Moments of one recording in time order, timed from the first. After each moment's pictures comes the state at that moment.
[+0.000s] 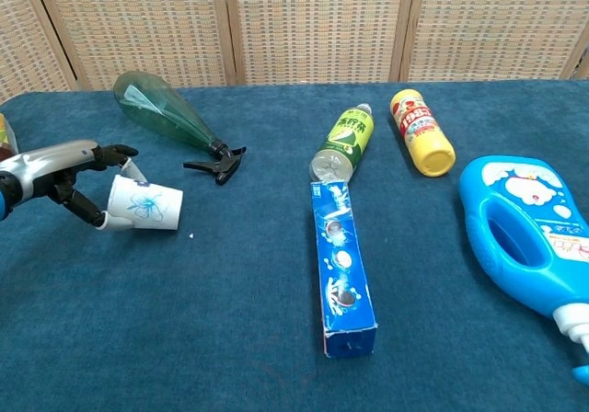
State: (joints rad) left arm -0.62 -1.54 -0.15 -1.34 1.04 0.86 -0.04; right arm 0.13 -1.14 0.08 -1.67 -1.46 1.39 0.11
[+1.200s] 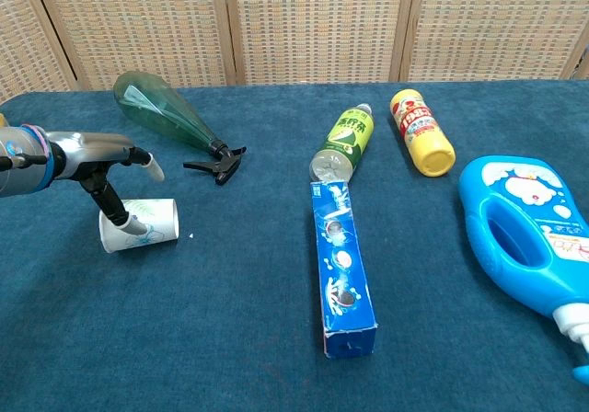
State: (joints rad) left arm -0.94 -1.46 -0.15 -1.73 0.24 1.07 0.77; right arm 0.13 -1.13 0.08 -1.68 -1.47 1.40 0.14
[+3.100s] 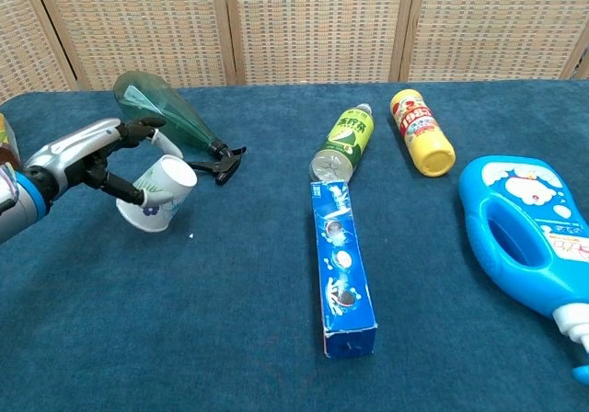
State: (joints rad) left arm -0.65 -1.69 -0.10 -1.23 1.15 1.09 -0.28; right arm 0.14 -1.14 0.06 -1.68 -1.48 1.38 0.11
